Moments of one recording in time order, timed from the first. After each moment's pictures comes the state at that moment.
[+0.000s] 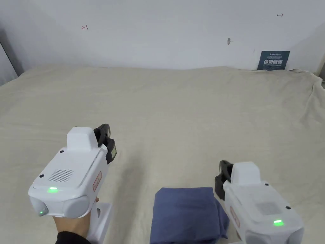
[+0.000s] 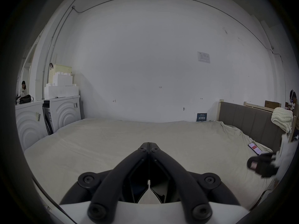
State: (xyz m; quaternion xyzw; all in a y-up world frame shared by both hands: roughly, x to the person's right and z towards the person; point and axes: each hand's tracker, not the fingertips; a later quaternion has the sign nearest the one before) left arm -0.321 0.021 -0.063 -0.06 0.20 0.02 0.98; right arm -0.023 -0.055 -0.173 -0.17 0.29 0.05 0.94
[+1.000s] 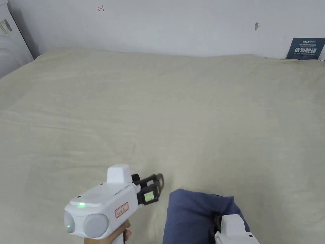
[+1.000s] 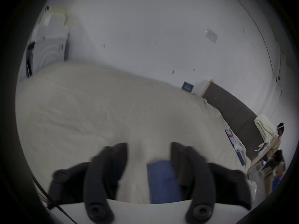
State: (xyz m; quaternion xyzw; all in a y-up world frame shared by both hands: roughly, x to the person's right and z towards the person) left arm -0.329 -0.080 -0.089 -0.28 0.07 0.23 0.93; right arm -0.056 -0.203 -0.164 -0.28 0.31 0.08 0.91
